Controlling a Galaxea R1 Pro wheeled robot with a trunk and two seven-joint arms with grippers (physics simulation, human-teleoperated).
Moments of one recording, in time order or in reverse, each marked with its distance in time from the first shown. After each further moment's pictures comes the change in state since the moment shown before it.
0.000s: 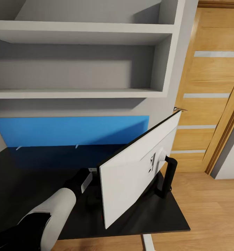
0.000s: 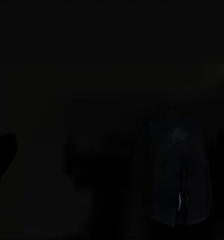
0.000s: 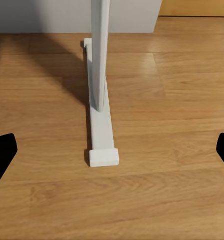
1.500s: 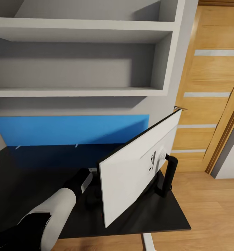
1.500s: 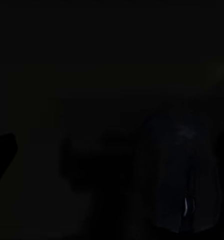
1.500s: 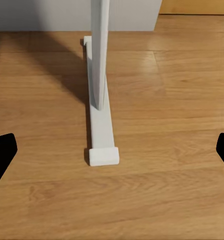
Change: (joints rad) left arm 0.000 -0.001 0.000 -0.001 0.000 0.003 0.003; right arm 0.000 0.000 0.000 0.000 0.000 0.000 0.000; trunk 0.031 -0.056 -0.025
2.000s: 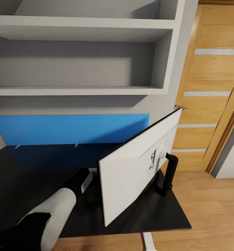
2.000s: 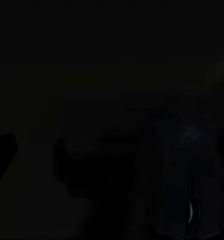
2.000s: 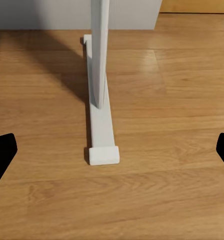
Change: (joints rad) left arm 0.000 0.000 0.000 -0.001 0.000 -0.001 -0.002; right arm 0.000 0.000 0.000 0.000 0.000 0.000 0.000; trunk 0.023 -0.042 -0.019
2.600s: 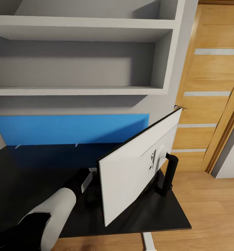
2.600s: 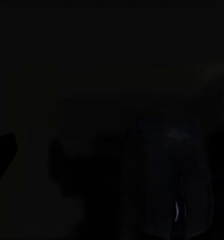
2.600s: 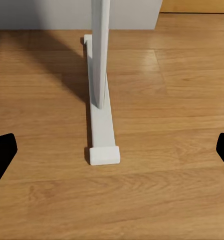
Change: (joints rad) left arm 0.000 0.000 0.000 -0.003 0.001 0.001 -0.031; right arm 0.000 0.001 0.000 0.000 0.000 0.000 0.000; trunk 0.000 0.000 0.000
